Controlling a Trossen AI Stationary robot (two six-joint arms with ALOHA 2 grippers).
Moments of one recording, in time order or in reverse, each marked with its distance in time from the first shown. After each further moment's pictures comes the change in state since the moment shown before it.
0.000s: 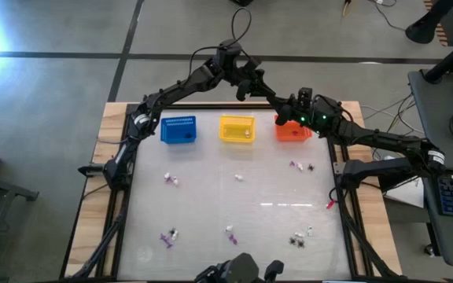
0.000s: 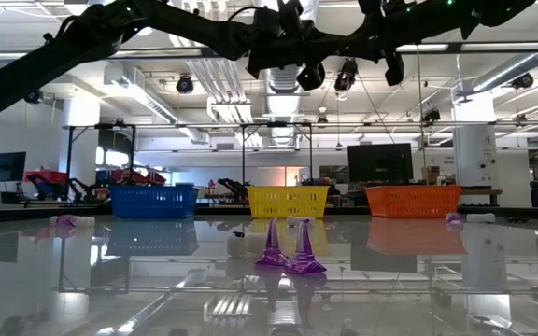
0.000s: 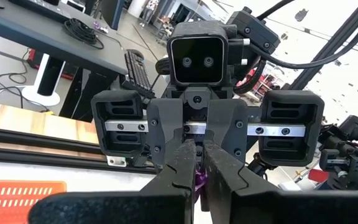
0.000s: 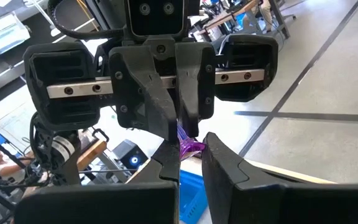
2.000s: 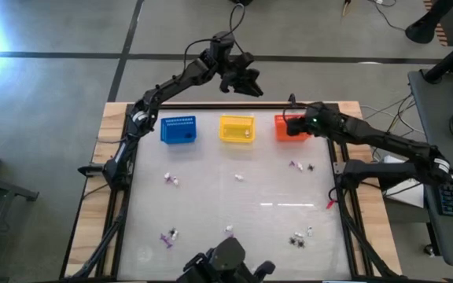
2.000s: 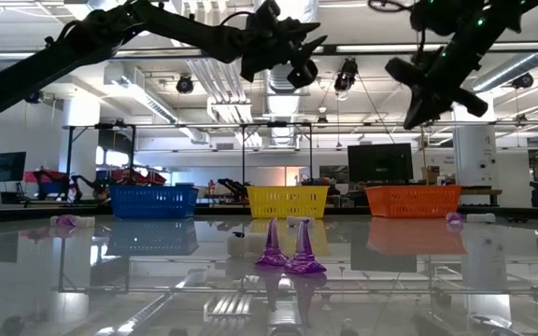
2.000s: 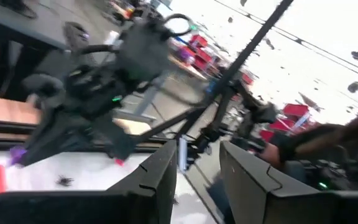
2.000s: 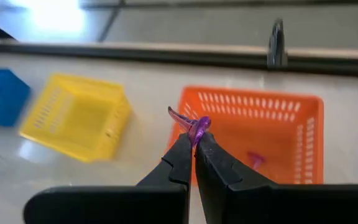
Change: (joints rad) left arm 0.071 0.000 0.028 -0.025 0.331 -0.057; right arm -0.082 -0.082 0.000 -0.898 0.150 0.128
